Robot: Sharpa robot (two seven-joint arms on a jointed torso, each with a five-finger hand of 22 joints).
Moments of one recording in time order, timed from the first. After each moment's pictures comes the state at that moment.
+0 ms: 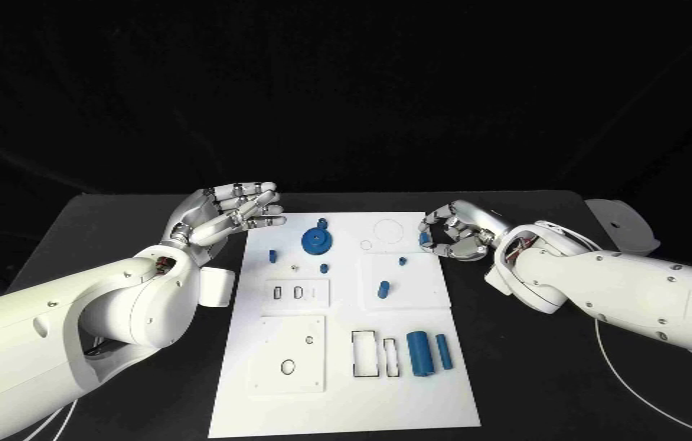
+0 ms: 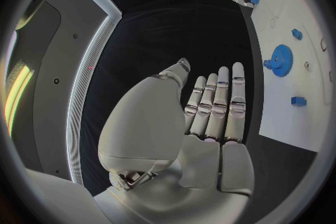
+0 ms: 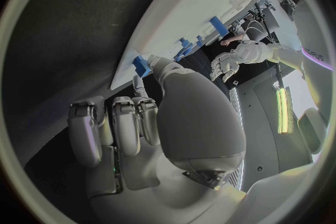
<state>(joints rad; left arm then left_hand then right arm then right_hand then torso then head) 1.20 -0.93 -0.02 1.66 -0.01 -0.38 0.47 1.49 -0.13 0.31 0.19 0.05 0.83 0.21 0.22 0.15 0.96 0.19 0.10 0.06 0.95 0.14 0.28 0.21 0.18 0.95 0.24 0.26 0.09 1.22 -0.93 -0.14 1.38 -1.10 -0.45 0.14 1.39 -0.20 0.37 0.19 0.24 0.90 0.17 0.12 0.43 1.47 0.09 1.55 1.31 1.47 0.01 1.57 1.31 0.01 1.47 0.12 1.57 1.31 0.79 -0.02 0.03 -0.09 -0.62</state>
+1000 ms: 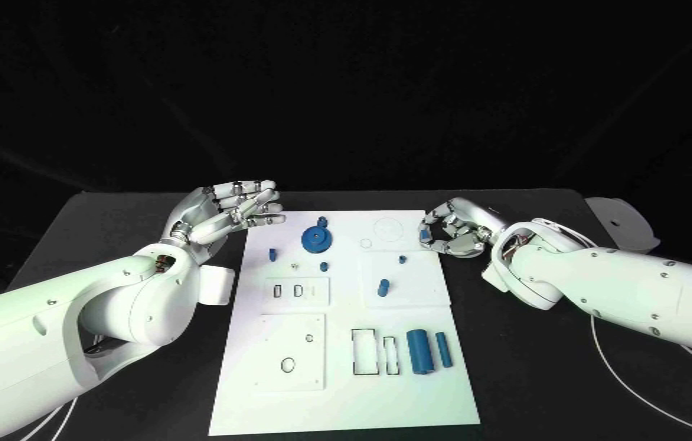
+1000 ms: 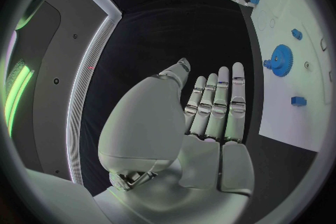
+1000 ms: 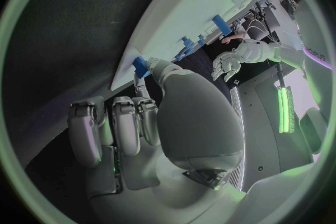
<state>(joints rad) 1.20 -0.94 -0.02 1.66 -0.01 -0.38 0.47 1.49 -0.13 0.31 0.18 0.05 0.83 0.21 0.22 0.15 0.96 0.19 0.10 0.06 0.96 0.14 0.27 0.22 0.18 0.95 0.24 0.25 0.09 1.22 -0.91 -0.14 1.36 -1.09 -0.45 0.14 1.39 -0.18 0.40 0.18 0.22 0.98 0.15 0.16 0.44 1.47 0.07 1.56 1.31 1.46 0.01 1.57 1.31 0.01 1.47 0.12 1.57 1.31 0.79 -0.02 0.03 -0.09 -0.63</state>
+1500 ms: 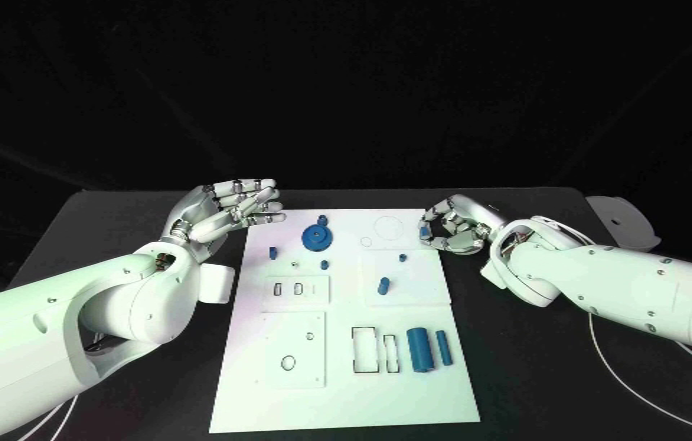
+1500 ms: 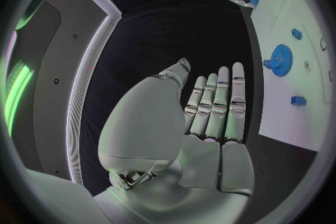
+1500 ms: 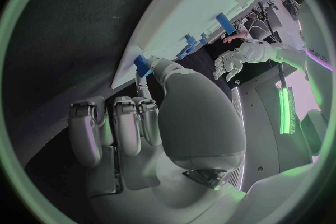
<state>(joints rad) 1.20 -0.94 -0.02 1.66 -0.01 -0.38 0.47 1.49 -0.13 0.31 0.18 0.05 0.83 0.21 0.22 0.15 0.96 0.19 0.10 0.06 0.96 0.14 0.27 0.22 0.18 0.95 0.24 0.25 0.09 1.22 -0.90 -0.14 1.35 -1.09 -0.47 0.13 1.39 -0.17 0.41 0.17 0.21 1.00 0.13 0.17 0.45 1.47 0.06 1.56 1.31 1.47 -0.01 1.57 1.31 0.01 1.46 0.10 1.57 1.31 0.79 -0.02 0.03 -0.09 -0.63</state>
